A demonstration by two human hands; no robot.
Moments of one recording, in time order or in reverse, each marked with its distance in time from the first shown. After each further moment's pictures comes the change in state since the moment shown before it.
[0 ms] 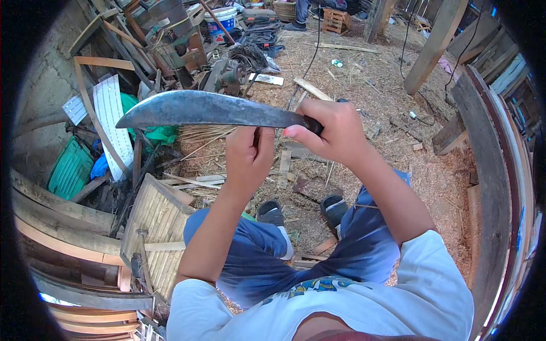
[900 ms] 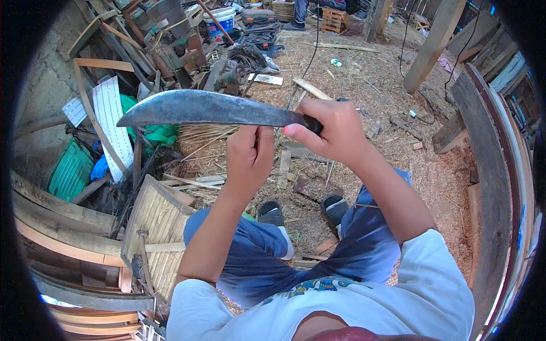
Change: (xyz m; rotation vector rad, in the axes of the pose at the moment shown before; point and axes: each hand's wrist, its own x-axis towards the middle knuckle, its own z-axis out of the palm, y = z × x) left_hand -0.004 -0.008 0.003 -0.090 -0.045 -0.047; right_hand -0.001 0.002 -0.002 0.000 -0.011 0.009
